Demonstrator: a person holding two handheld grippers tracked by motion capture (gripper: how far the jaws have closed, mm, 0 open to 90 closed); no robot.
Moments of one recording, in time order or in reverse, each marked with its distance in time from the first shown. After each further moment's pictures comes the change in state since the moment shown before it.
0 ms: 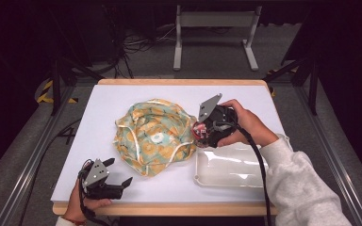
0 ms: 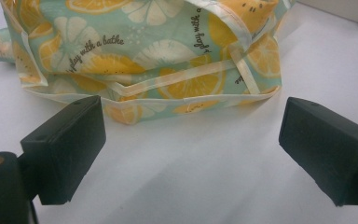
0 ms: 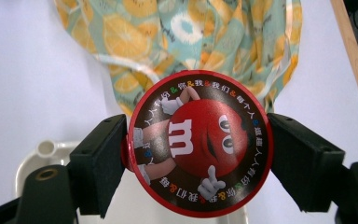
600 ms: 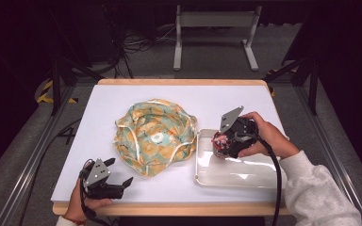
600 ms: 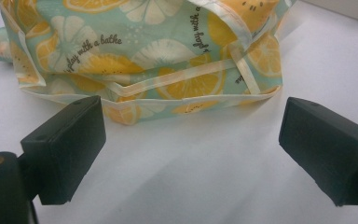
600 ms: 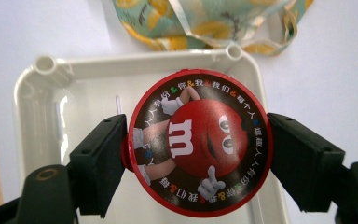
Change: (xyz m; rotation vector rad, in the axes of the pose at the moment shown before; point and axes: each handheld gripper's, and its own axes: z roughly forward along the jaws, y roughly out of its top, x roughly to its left) left arm -0.001 0.001 0.002 0.005 0.003 0.002; right arm 0.010 -0.065 -0.003 0.068 0.017 0.064
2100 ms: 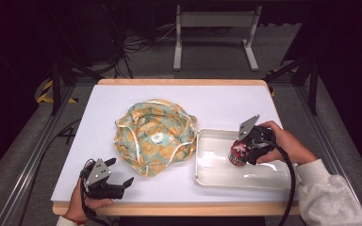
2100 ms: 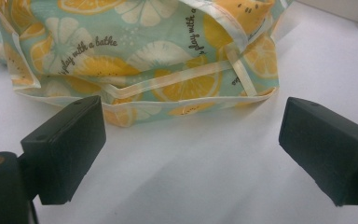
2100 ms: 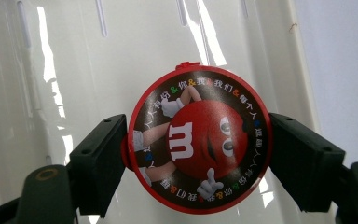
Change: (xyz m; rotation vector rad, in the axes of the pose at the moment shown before) left arm -0.001 0.001 0.001 0.000 -0.011 -0.001; right arm -0.006 -0.063 0.010 0.111 0.034 0.066
